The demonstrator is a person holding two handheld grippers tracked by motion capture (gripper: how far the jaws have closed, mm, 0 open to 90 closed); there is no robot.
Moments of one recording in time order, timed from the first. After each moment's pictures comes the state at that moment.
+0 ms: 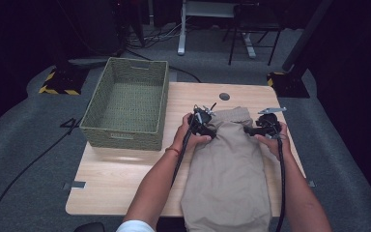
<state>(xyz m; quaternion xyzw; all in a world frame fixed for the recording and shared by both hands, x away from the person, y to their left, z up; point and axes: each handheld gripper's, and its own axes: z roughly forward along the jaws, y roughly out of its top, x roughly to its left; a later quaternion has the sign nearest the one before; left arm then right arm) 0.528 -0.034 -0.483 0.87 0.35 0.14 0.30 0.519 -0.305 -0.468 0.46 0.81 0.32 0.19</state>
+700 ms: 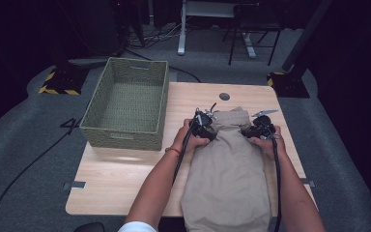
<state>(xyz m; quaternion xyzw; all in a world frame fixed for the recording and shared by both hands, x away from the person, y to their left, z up) 0.526 -0.033 -0.488 0.89 0.32 0.09 0.32 0.524 -0.294 -0.485 0.46 0.82 0.29 0.15</state>
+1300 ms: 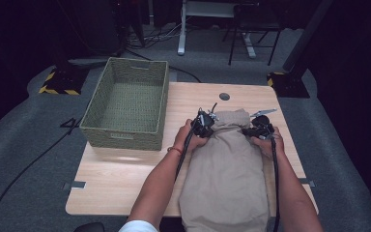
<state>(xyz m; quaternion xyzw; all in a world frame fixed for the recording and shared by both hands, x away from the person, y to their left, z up) 0.526 -0.037 -0.484 0.90 0.30 0.11 0.30 0.523 -0.290 -0.483 0.45 0.83 0.29 0.15</state>
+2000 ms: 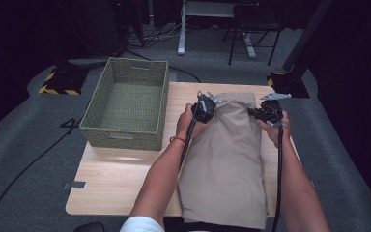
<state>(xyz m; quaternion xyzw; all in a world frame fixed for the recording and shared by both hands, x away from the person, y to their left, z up) 0.535 -0.036 -0.412 0.85 0.33 0.24 0.35 0.532 -0.296 -0.409 0.43 0.78 0.38 0.24</state>
